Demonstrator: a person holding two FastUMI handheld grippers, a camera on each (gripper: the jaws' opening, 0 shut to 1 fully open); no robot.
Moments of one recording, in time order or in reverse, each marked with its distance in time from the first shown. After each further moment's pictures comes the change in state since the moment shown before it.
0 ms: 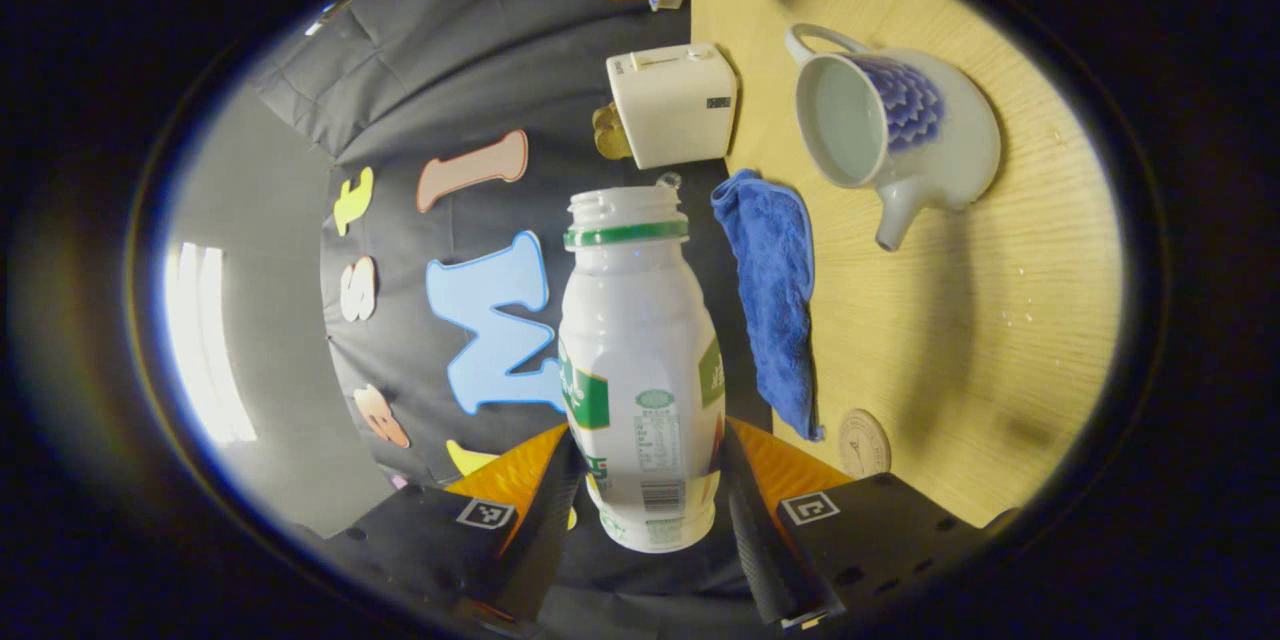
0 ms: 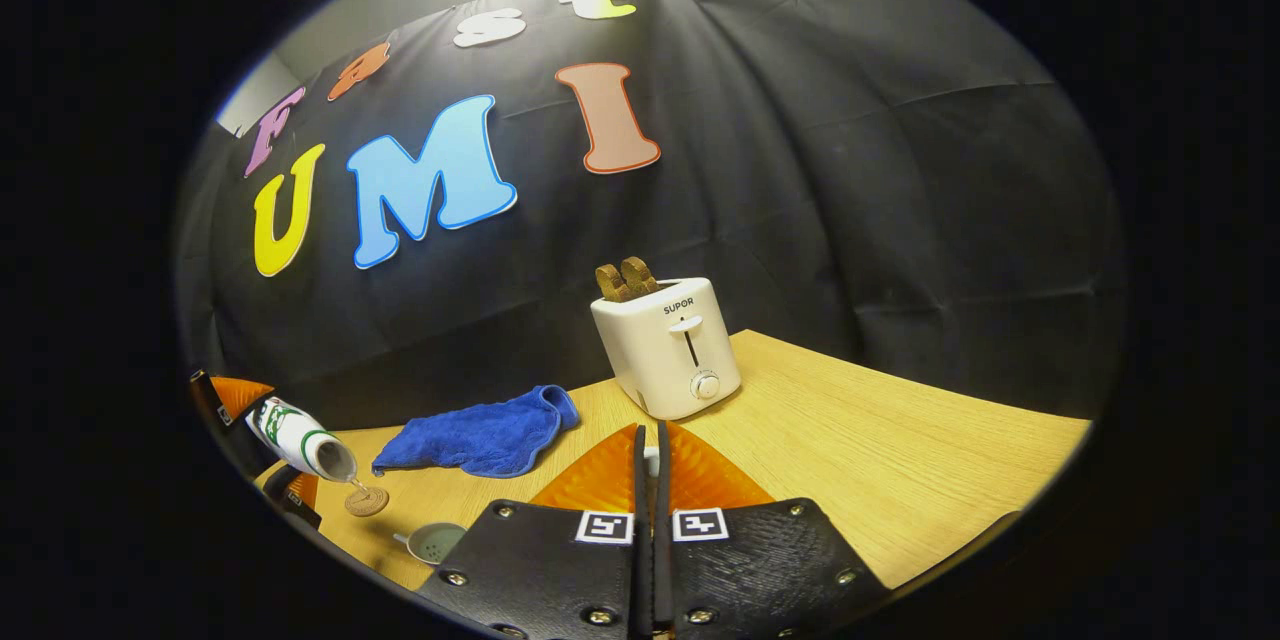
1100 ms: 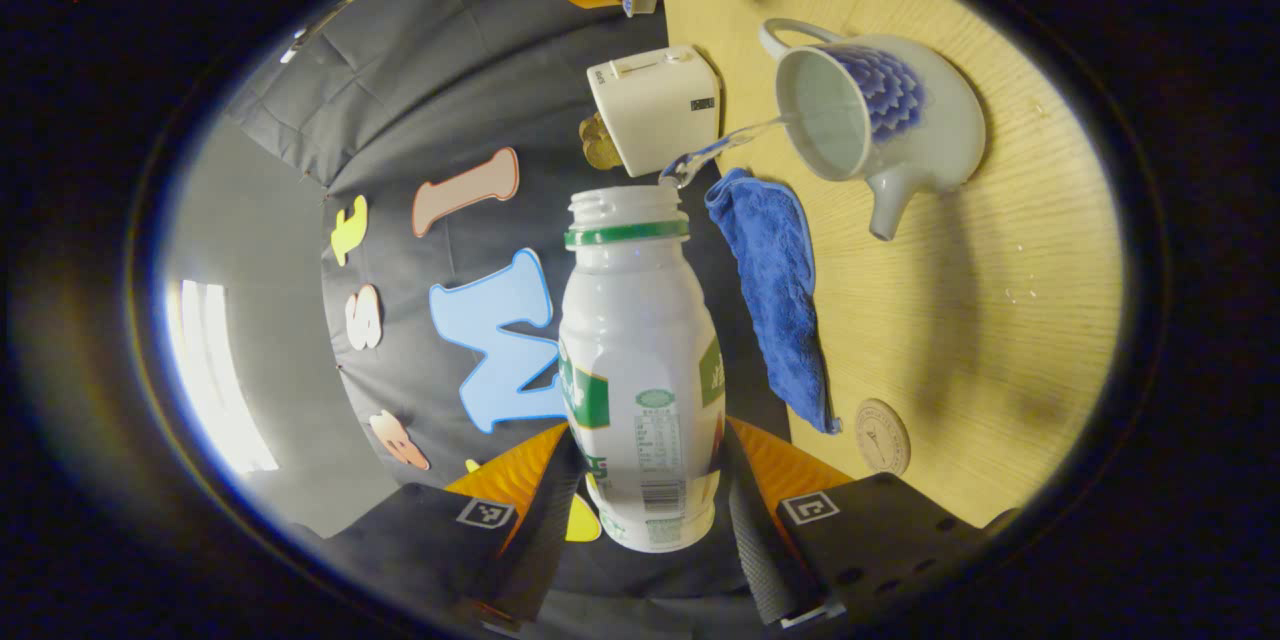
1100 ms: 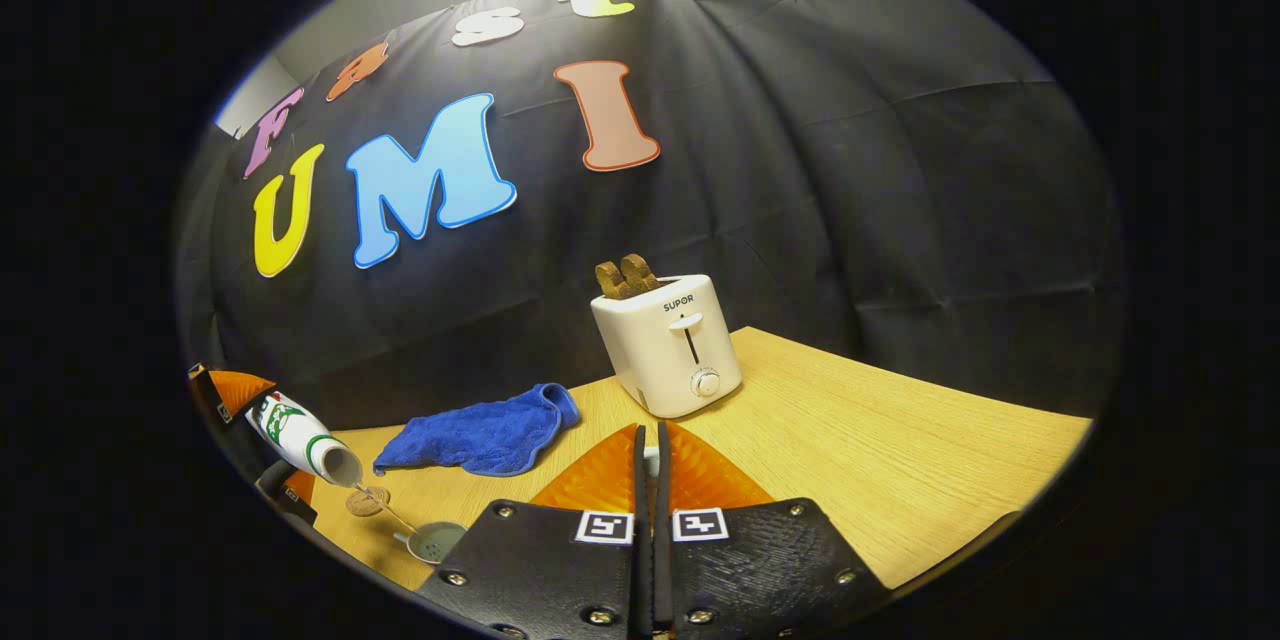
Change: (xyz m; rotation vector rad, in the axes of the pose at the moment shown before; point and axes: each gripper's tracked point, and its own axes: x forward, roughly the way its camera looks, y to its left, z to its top) left arm 0.003 0.005 0.002 0.080 -0.016 0.011; right arm 0.000 0.001 -0.001 0.005 0.008 0.004
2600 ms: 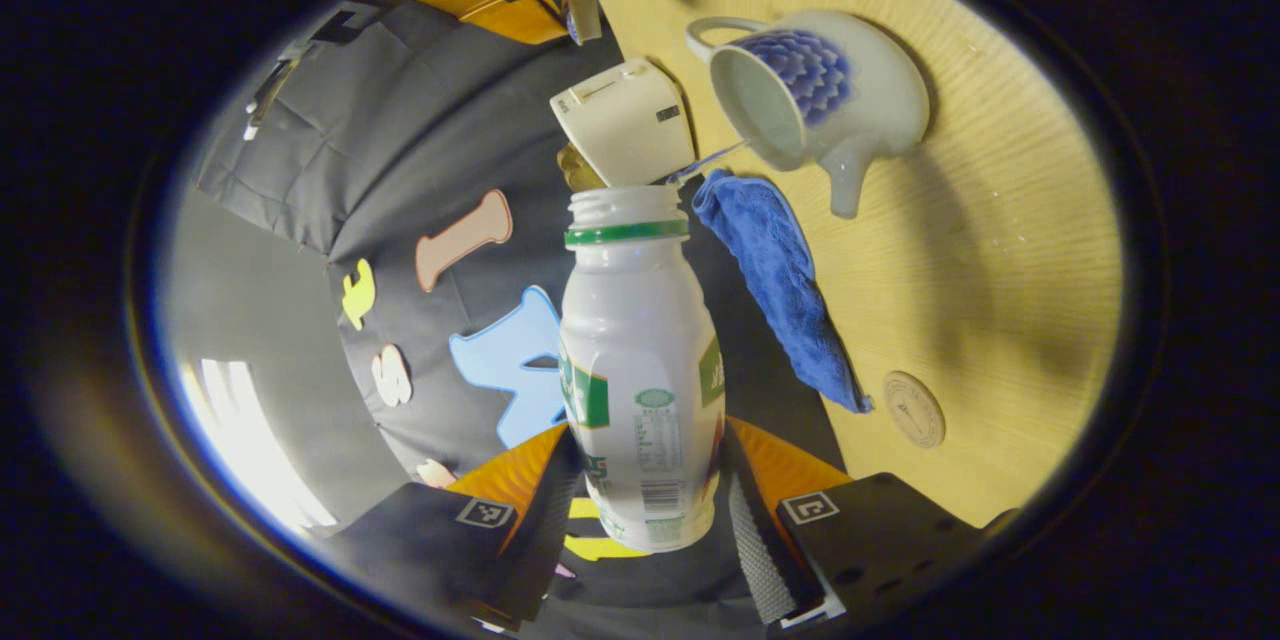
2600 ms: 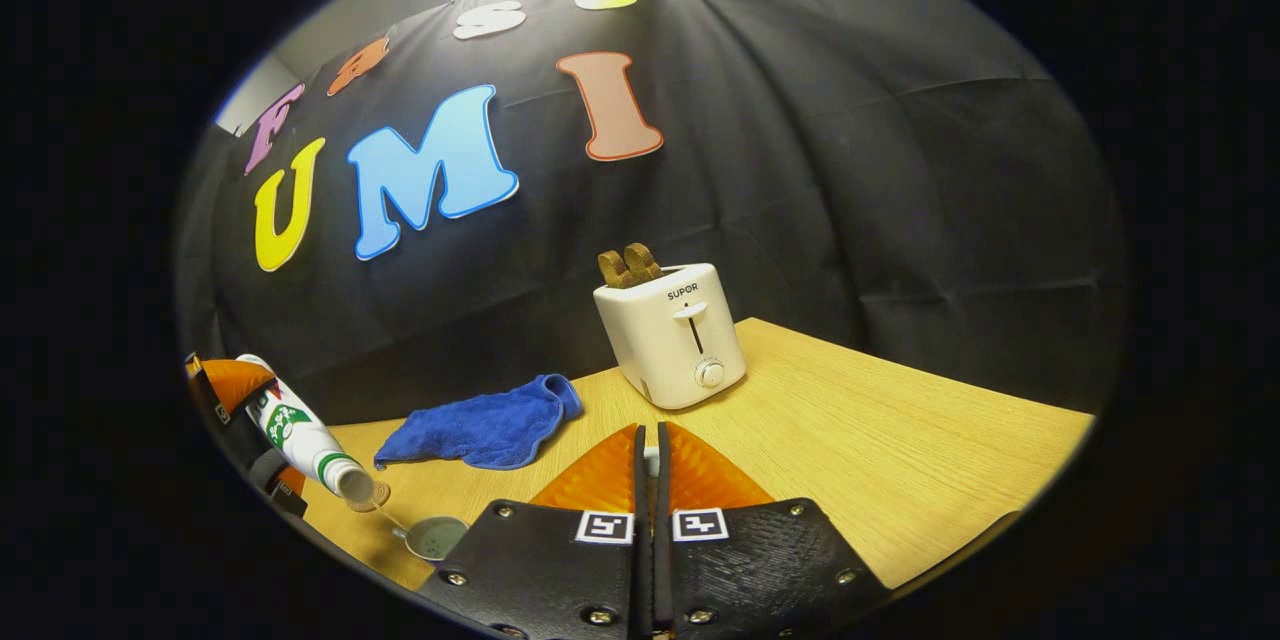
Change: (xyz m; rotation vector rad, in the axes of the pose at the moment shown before) left arm -0.007 0.003 0.012 0.210 -0.059 0.054; right arm 0.002 0.002 -0.008 -0.003 0.026 0.007
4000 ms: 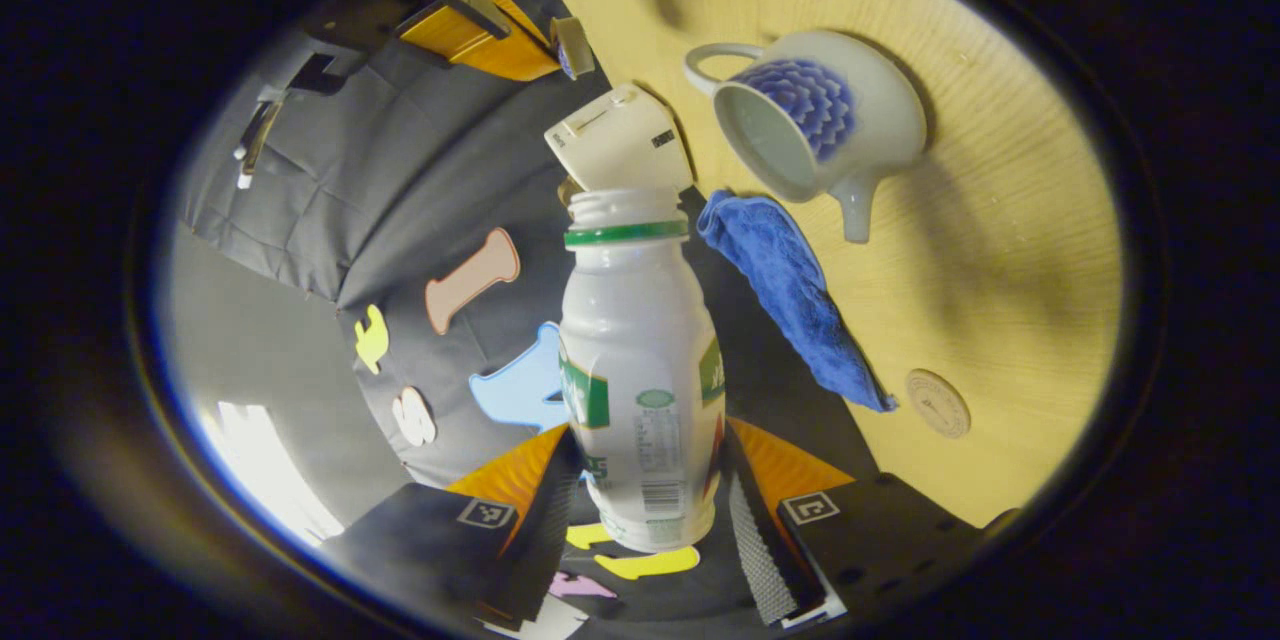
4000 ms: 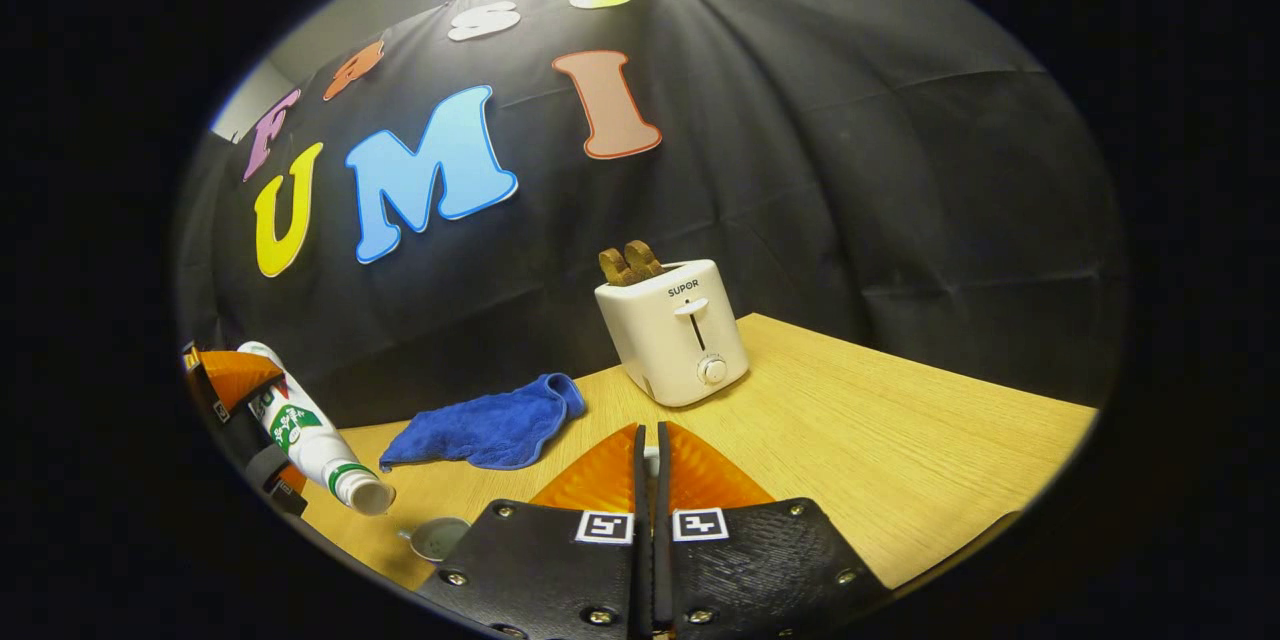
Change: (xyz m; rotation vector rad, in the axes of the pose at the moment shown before) left arm -0.004 0.011 0.018 0.037 -0.074 0.000; right arm 0.000 0.002 -0.001 0.019 0.010 0.012
